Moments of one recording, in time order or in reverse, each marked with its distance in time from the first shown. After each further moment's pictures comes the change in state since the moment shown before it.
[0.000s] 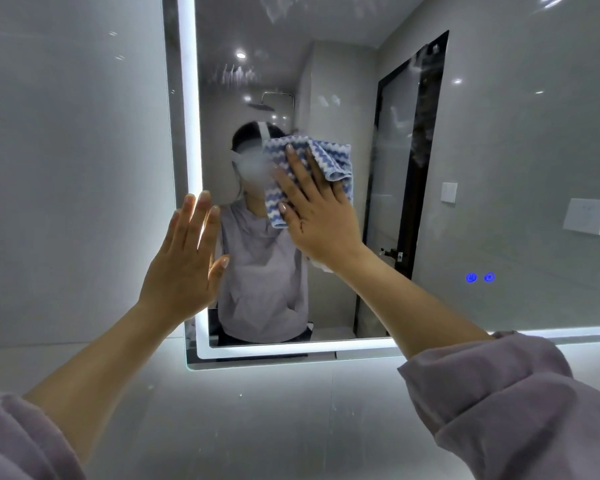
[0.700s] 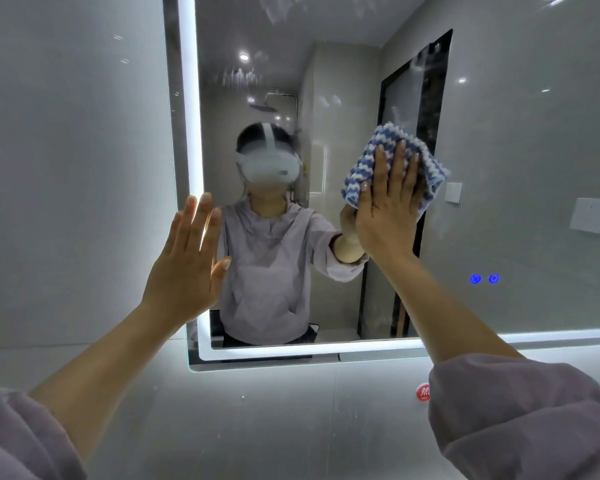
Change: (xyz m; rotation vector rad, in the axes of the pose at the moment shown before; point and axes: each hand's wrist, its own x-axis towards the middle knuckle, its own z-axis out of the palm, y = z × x) left_hand -0.001 0.002 -0.002 0.014 -0.029 0.003; right_hand -0.023 0.061 0.000 0.075 0.130 0.538
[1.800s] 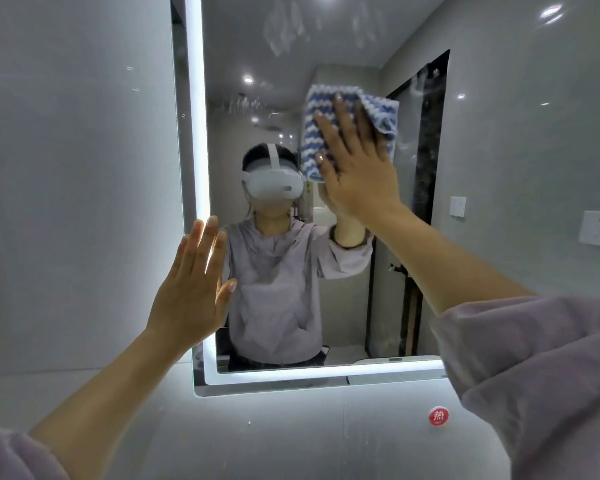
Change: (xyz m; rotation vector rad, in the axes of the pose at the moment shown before) left_hand 0.001 0.002 -0.005 -0.026 -0.029 -0.028; right_hand 0.076 -0.043 -0.015 -0.112 -0.070 -0.398
